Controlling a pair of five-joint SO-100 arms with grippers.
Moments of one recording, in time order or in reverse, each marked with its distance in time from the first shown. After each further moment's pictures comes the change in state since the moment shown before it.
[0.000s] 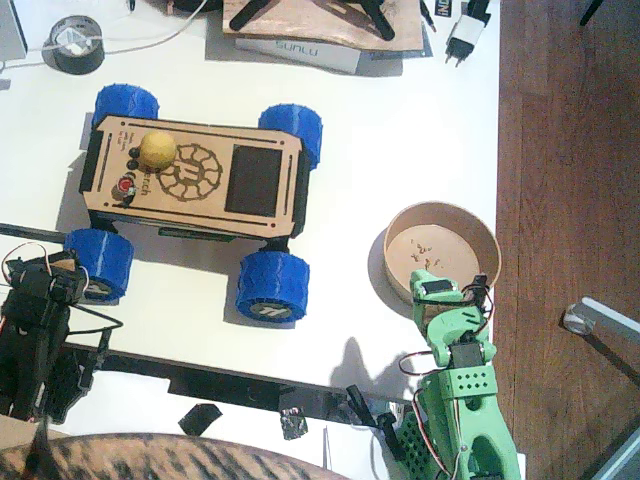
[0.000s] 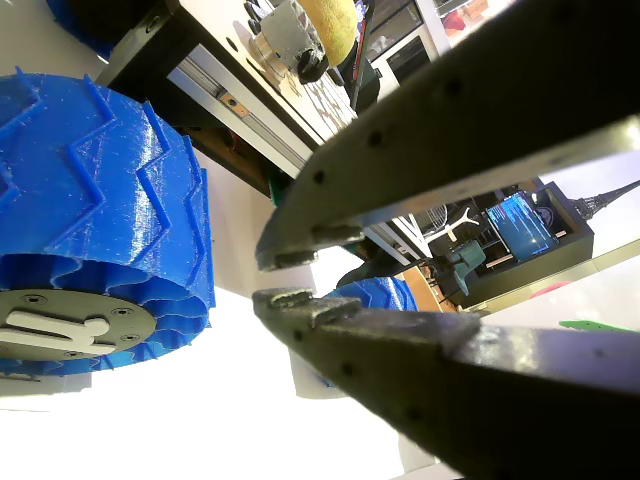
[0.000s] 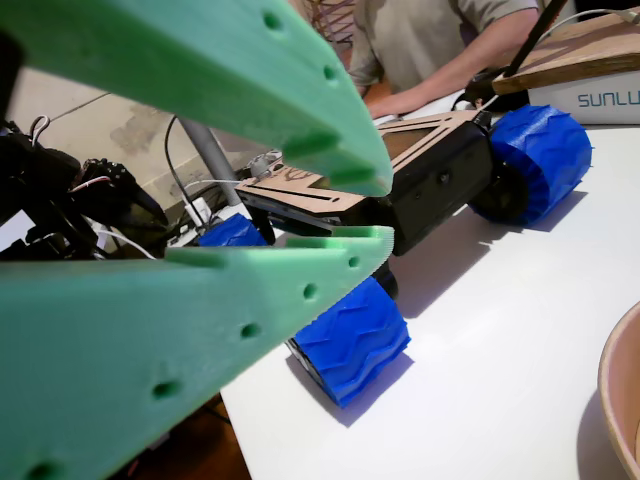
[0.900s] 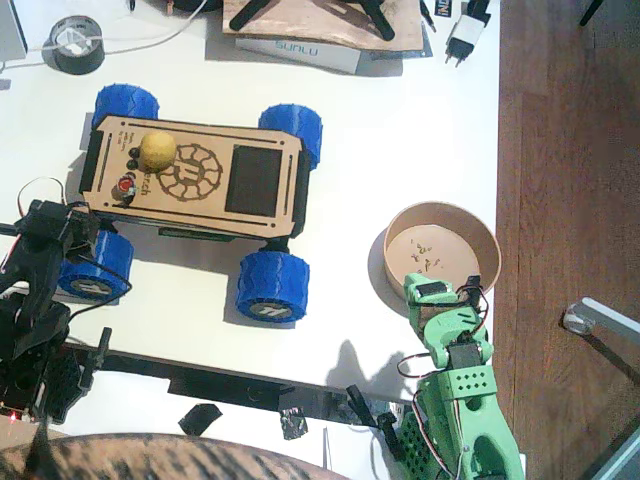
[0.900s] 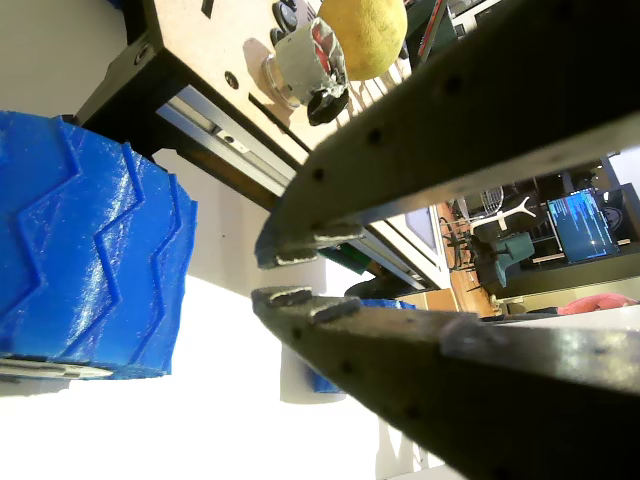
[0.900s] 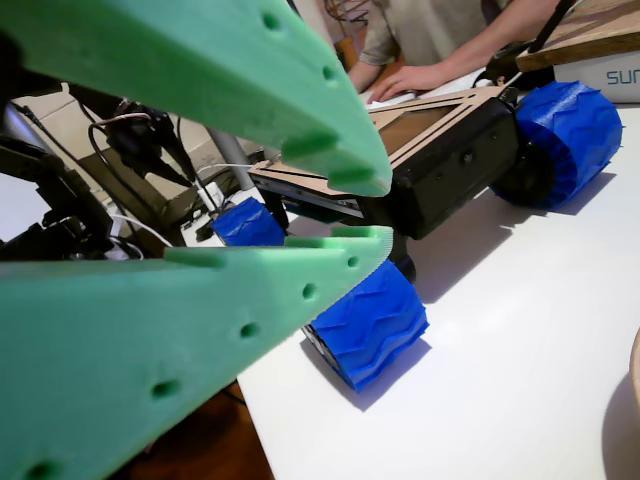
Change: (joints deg) arm 0 -0.2 -61.7 -35.9 -16.5 0.1; arm 1 -2.6 0.0 0.0 1.6 -0.4
